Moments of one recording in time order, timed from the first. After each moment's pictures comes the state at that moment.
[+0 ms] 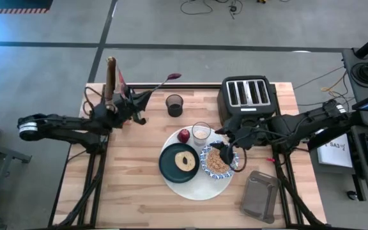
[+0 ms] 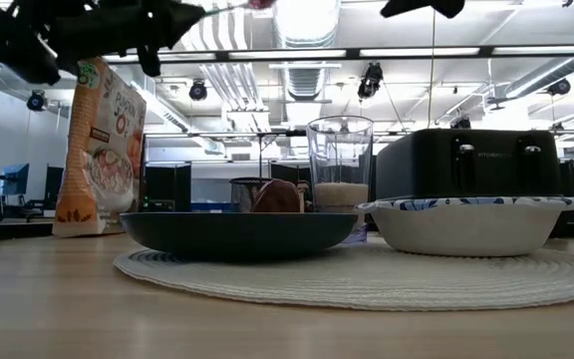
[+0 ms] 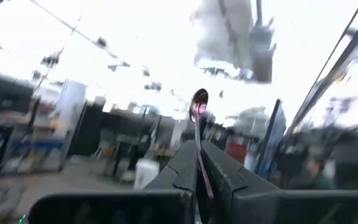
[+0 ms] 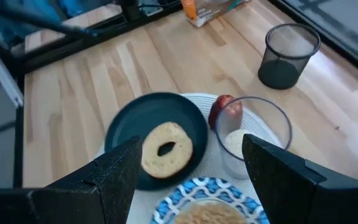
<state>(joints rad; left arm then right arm) 0.27 1.02 0.35 1.19 -0.20 -0.12 0.30 1.26 1.26 -0.70 0.39 0.56</state>
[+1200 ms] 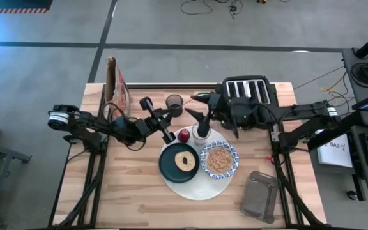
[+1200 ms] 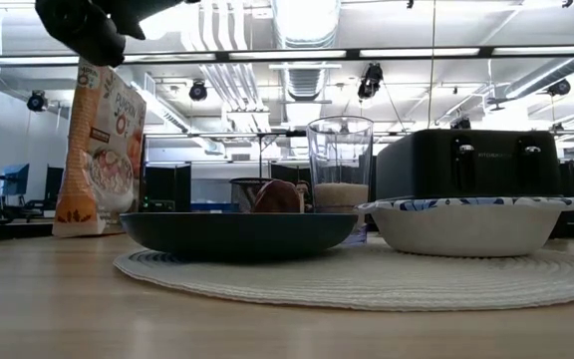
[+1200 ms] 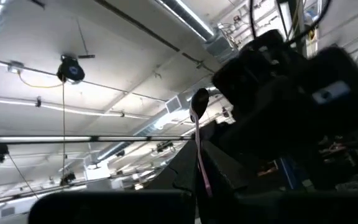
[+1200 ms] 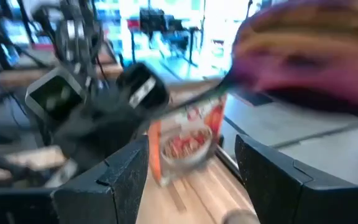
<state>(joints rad) -0.06 1.52 0.70 1.57 -0.29 0.69 0.09 1.42 1.42 -0.11 0.48 0.02</state>
